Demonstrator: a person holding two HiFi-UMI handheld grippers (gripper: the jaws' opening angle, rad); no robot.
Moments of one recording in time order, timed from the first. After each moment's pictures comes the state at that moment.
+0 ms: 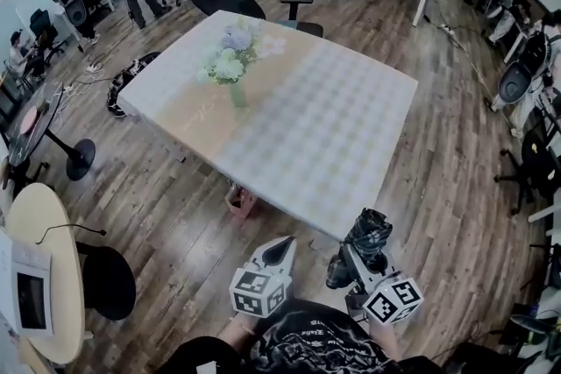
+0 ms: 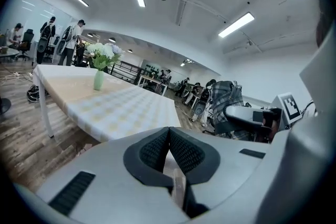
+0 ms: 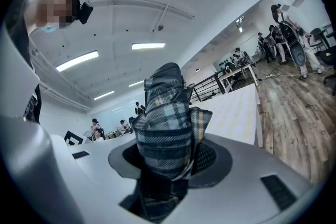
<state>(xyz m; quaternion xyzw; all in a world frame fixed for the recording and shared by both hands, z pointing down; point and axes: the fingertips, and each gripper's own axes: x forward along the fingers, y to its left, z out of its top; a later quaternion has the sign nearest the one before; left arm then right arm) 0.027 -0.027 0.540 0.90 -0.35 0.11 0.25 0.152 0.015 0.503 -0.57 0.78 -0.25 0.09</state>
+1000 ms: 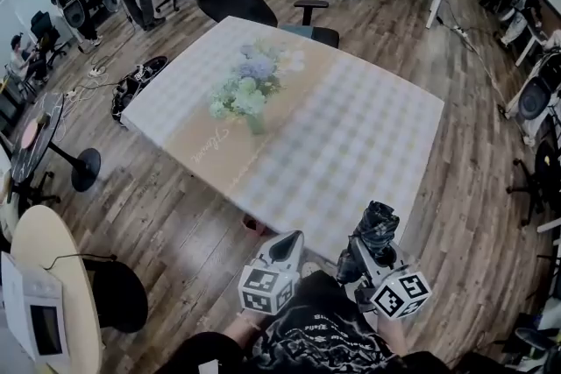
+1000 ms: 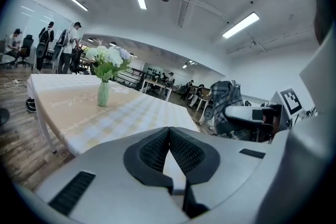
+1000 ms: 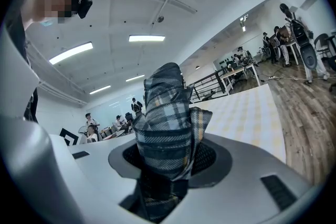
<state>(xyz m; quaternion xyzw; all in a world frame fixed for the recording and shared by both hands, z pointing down) 0.003 -0.226 0.530 0.90 -0.36 0.10 0.23 0.133 -0.186 0.498 -0.58 0.78 -0.25 0.06</state>
